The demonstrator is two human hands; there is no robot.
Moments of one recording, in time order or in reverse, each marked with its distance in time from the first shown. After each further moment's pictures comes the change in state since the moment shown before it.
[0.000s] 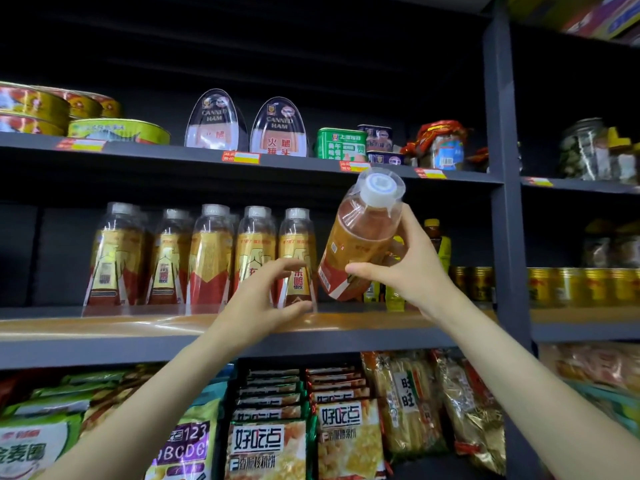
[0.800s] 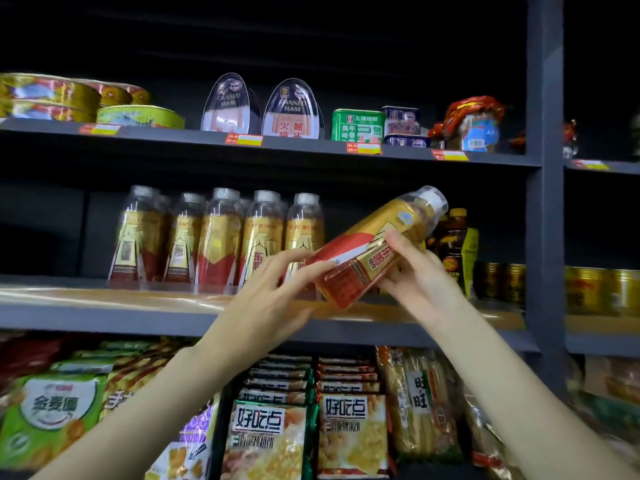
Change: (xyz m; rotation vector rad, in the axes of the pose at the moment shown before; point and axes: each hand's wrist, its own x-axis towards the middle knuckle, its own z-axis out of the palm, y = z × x) left_hand -0.019 0.012 0.024 0.567 0.114 0.347; right_hand -0.004 0.041 -0.007 1.010 0.029 0.595
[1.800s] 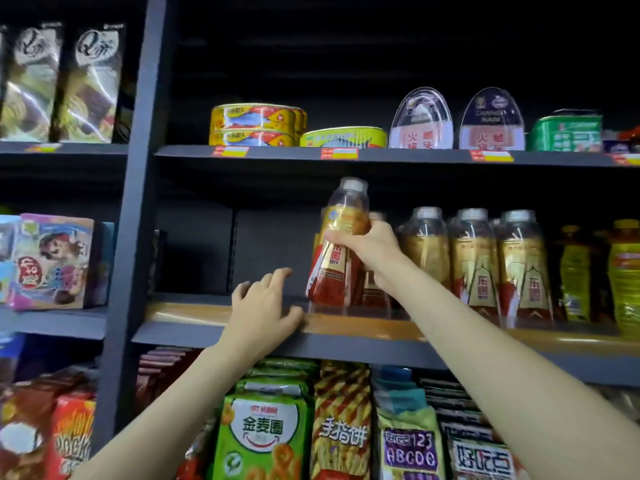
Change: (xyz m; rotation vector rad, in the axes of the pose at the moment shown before) left_hand -0.135 -0.247 -0.135 0.140 -0.227 -0.637; right_hand 0.123 0.191 0.294 -0.728 0.051 -0.099
